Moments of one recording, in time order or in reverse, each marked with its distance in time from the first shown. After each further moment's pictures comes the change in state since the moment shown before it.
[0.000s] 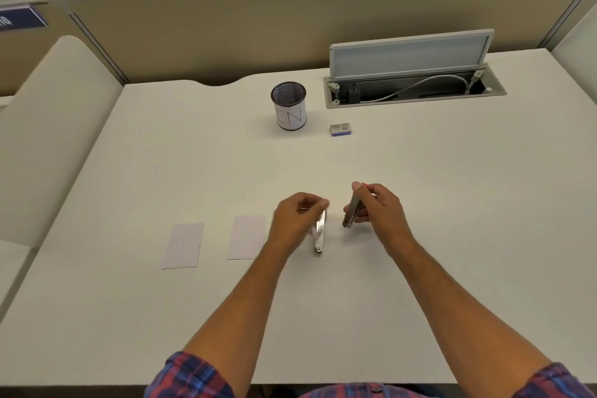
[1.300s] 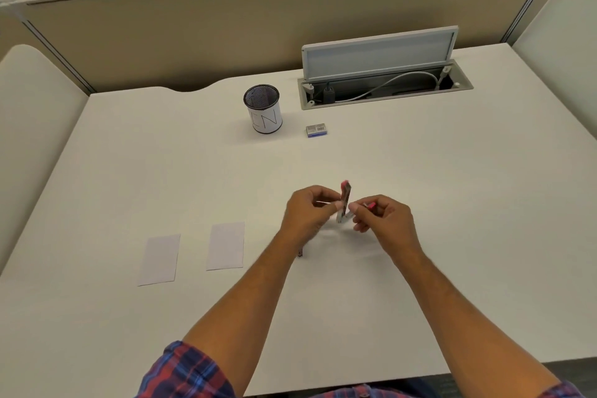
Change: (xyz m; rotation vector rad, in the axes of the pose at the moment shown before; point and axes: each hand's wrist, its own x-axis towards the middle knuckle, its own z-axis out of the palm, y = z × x) left_hand 0.015 0.026 0.054 -0.018 -0.151 0.081; right_hand -0.015 0.022 -0.050 -0.009 0.063 -0.154
